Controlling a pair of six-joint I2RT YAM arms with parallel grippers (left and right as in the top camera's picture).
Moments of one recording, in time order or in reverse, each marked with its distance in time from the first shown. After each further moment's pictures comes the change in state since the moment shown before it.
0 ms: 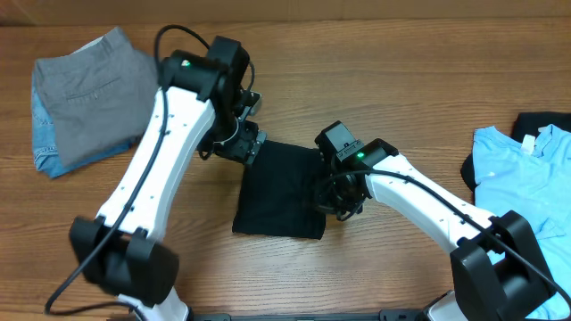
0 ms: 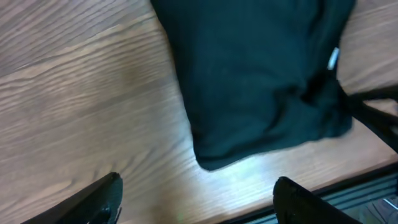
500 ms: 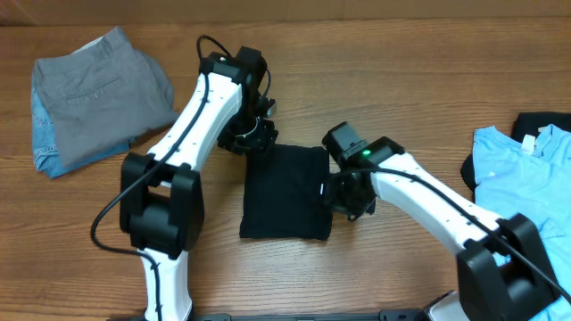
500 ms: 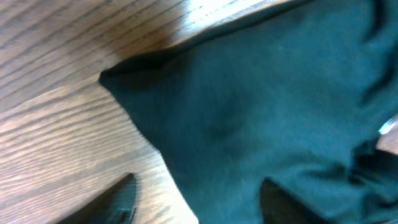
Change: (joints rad) left arm 0.000 0.299 0.000 0.179 0.071 -0.002; right arm -0.043 -0.039 0.000 -0.022 0.098 -0.025
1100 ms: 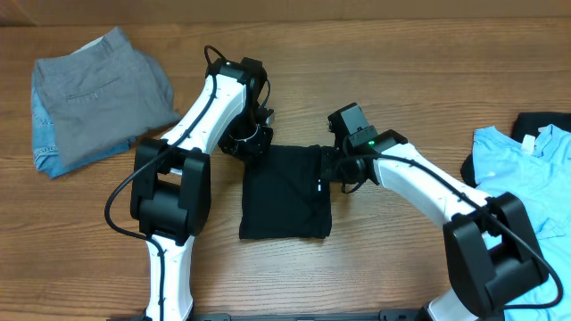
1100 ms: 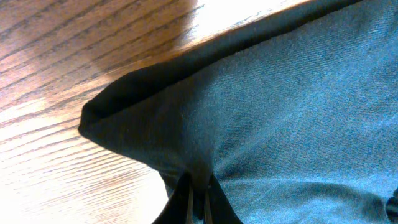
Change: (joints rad) left arm 0.013 0.089 0.000 -0.001 0.001 -0.002; right arm -0.076 0.121 0.000 0.359 -0.016 -0.135
